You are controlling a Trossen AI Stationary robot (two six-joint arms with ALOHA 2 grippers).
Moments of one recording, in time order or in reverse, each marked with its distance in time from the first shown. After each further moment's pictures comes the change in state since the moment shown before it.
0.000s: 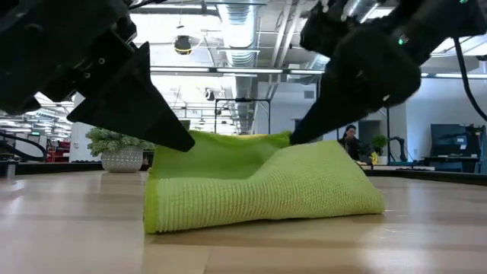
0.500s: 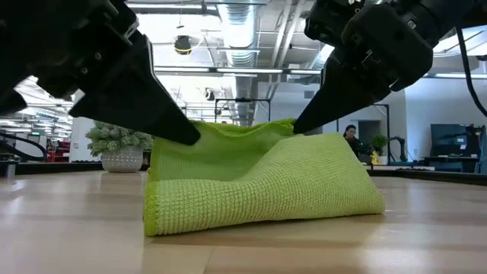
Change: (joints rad) left arm -0.001 0.000 -0.007 0.075 -0.004 0.145; right arm 0.021 -0.031 0.000 -0.020 -0.002 0.001
